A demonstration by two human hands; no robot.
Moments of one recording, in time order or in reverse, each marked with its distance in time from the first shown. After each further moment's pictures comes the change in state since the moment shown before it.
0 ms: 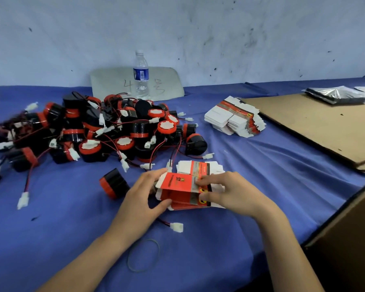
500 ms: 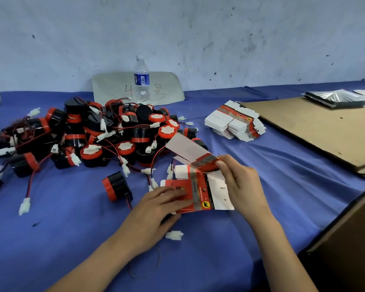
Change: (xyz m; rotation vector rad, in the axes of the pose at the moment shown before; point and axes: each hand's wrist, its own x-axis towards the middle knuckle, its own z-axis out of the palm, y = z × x) left_hand 0.002 0.011 0.004 0.321 -0.257 0.275; right_hand -0.003 -0.013 0.000 0.050 0.632 -0.234
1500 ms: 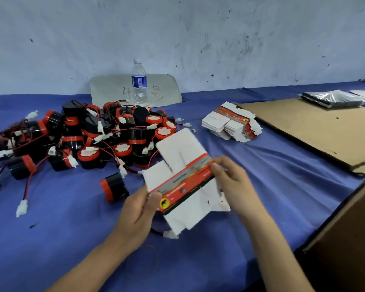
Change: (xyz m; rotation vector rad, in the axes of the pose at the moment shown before) left_hand -0.006 0.008 -0.003 -0.692 0.344 -0.249; right_hand -0.001 -0.020 -0.002 0.476 -0.108 0.476
